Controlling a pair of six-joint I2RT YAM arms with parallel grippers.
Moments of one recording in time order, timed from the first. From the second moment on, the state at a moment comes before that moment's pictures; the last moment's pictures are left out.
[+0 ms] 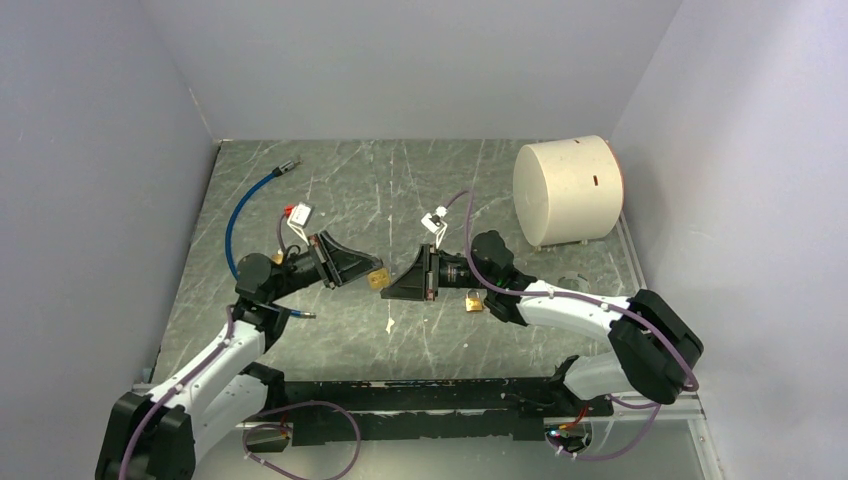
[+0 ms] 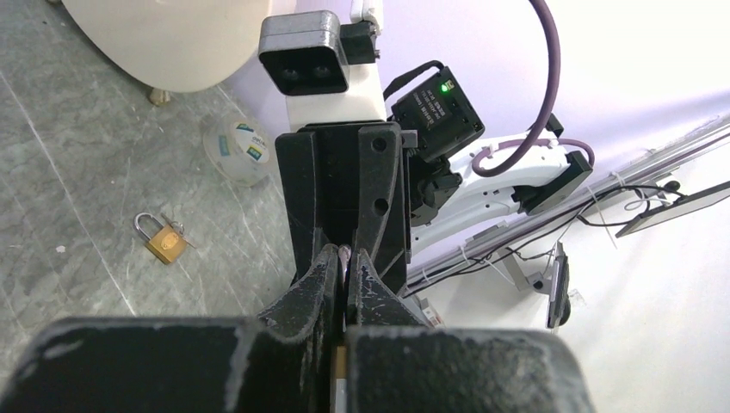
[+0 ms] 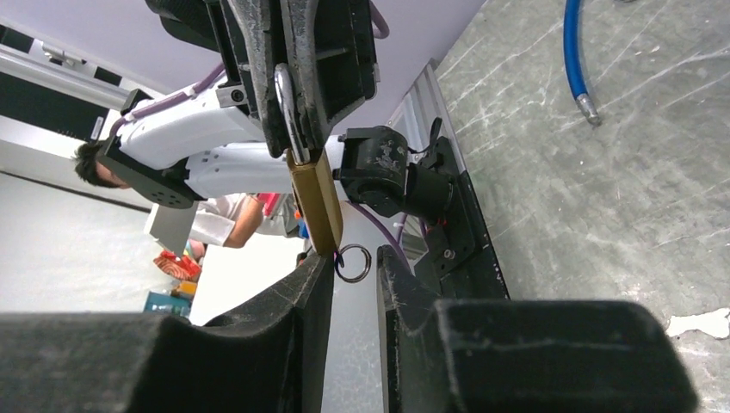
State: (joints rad) left arm -0.33 0.89 0.34 0.83 0.84 -1.17; right arm 0.82 1.35 0.62 0.72 -0.70 1.04
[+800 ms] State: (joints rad) left arm -0.33 0.83 0.34 0.72 0.78 -1.12; right arm 0.83 1.37 0.64 0.70 -0.66 1.05
